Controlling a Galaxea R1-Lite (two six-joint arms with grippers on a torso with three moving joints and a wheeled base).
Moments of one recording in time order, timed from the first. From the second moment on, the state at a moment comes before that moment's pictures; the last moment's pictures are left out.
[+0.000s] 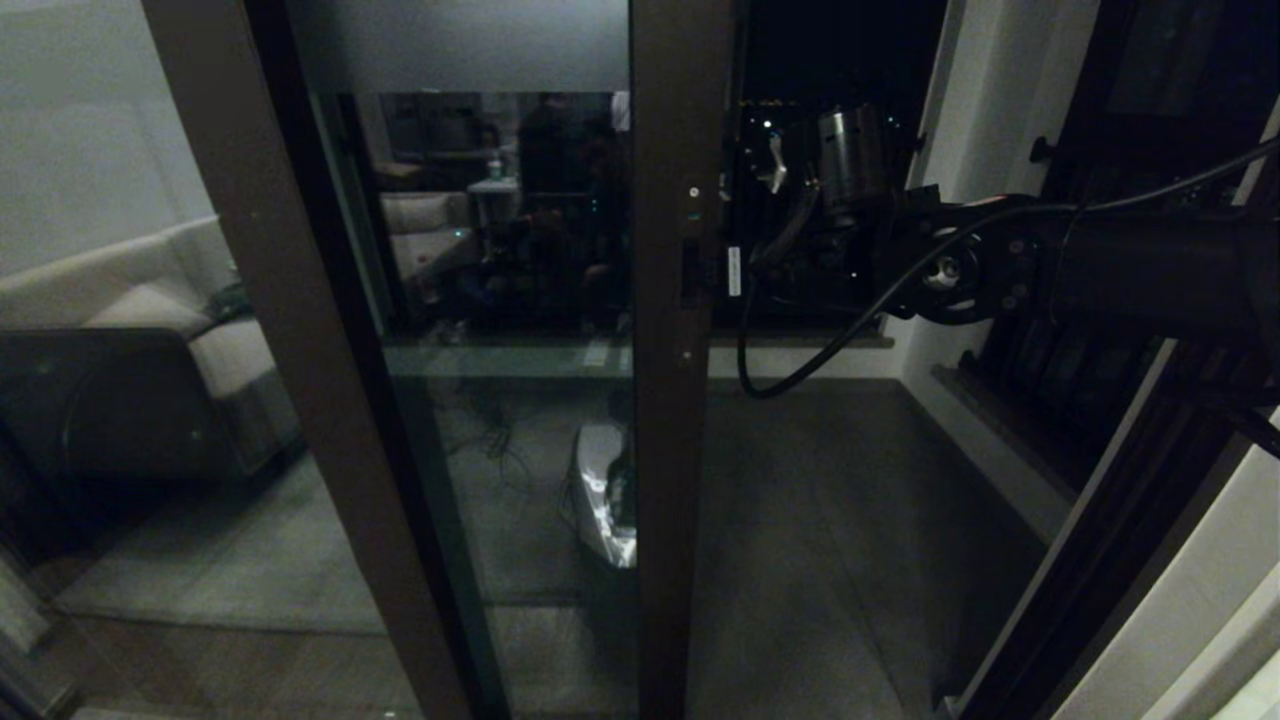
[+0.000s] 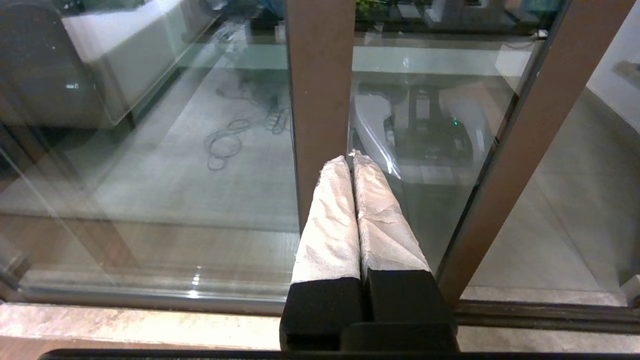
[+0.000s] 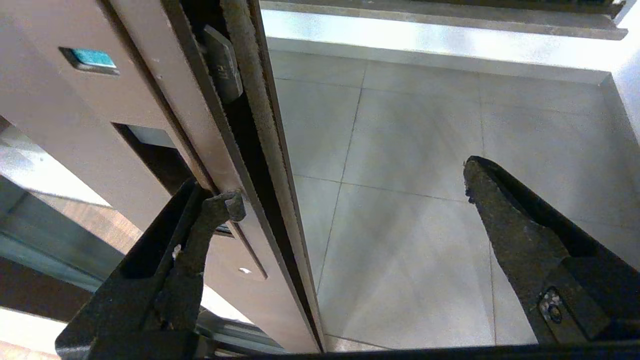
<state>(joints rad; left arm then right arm) 0.00 0.00 -0.04 0.11 0.00 0.01 0.44 2.14 -1.97 0.11 -0.28 0.14</state>
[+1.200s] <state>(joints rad) 0.00 0.00 -0.04 0.11 0.00 0.01 0.38 2.11 -1.95 0.11 -0.29 0.12</state>
